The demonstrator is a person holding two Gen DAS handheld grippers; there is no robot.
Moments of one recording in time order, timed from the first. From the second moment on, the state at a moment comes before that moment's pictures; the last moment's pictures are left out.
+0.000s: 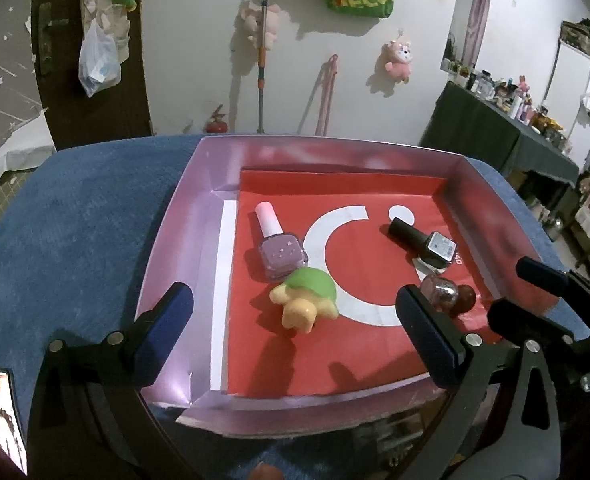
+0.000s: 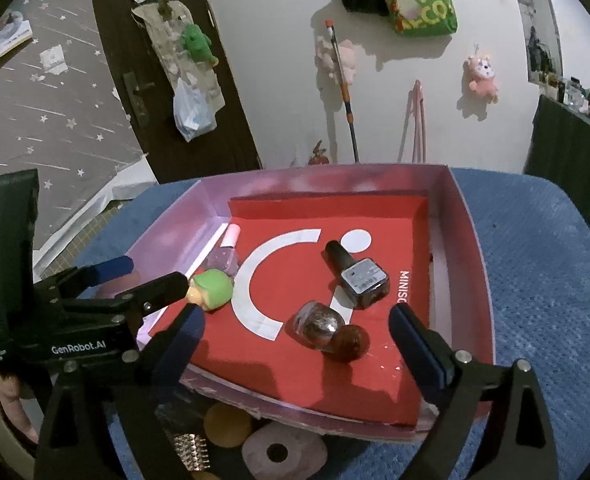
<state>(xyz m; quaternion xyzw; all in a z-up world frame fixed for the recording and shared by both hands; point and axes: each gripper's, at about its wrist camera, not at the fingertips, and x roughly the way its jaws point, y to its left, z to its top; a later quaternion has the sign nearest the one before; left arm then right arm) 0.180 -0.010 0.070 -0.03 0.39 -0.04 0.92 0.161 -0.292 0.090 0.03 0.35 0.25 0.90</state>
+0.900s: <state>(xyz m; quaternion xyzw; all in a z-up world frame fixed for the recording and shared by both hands) 0.131 -0.008 0.084 -0.02 0.36 -0.05 0.93 0.118 -0.293 0.103 0.03 0.33 0.26 0.91</state>
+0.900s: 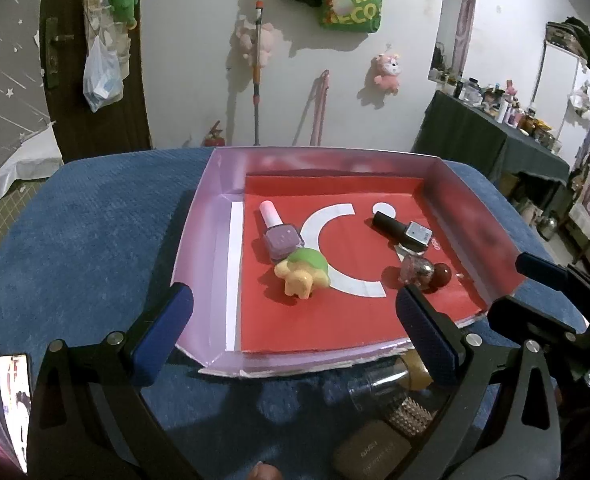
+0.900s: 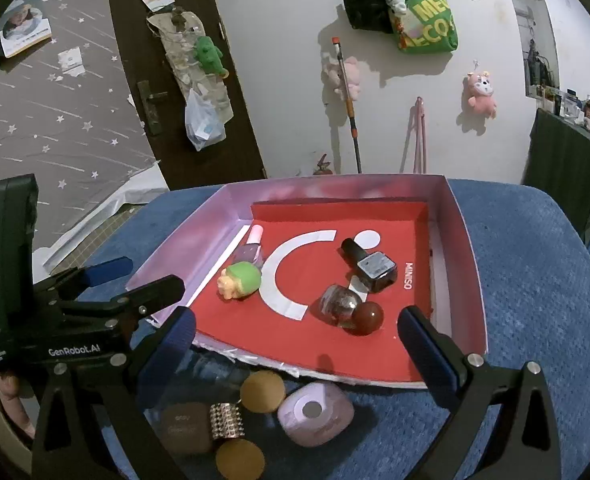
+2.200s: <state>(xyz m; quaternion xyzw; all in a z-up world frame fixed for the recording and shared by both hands) 0.055 -0.025 0.084 0.01 0.33 -0.05 0.94 0.056 -0.306 0.092 0.03 0.32 0.25 0.92</state>
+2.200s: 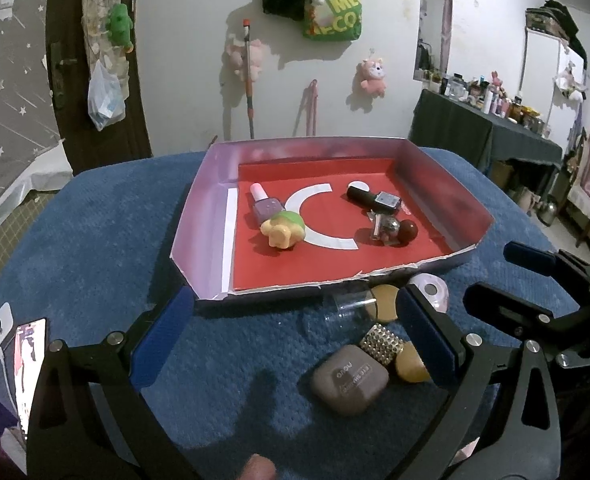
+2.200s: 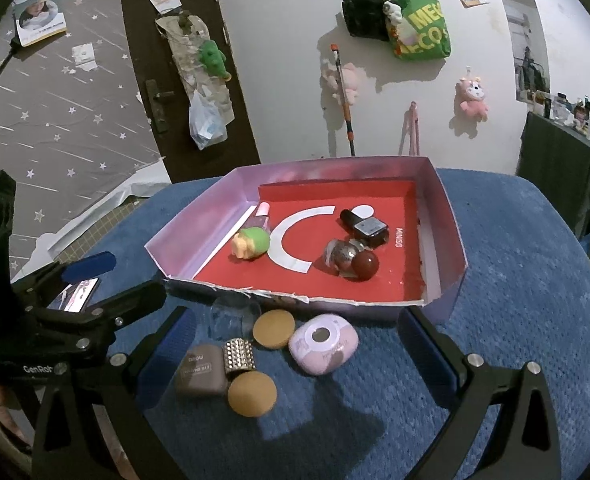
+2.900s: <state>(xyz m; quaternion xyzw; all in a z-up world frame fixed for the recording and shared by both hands) 0.041 -0.021 0.065 0.00 0.35 -0.07 0.94 0.041 -0.310 0.077 0.02 0.33 0.24 0.91</state>
